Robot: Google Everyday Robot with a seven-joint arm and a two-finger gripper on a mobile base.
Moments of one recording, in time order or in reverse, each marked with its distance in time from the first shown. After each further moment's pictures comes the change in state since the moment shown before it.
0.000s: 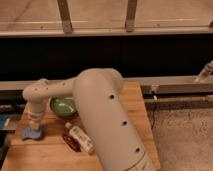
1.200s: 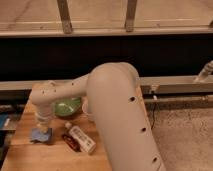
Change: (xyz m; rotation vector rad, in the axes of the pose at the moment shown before) arm 0.047 0.004 -0.035 0.066 0.030 0.097
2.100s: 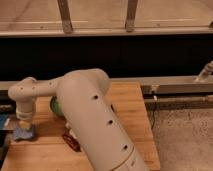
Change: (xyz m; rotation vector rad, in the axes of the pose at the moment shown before) arm -0.079 0.003 0.027 -0.049 0.008 -0.142
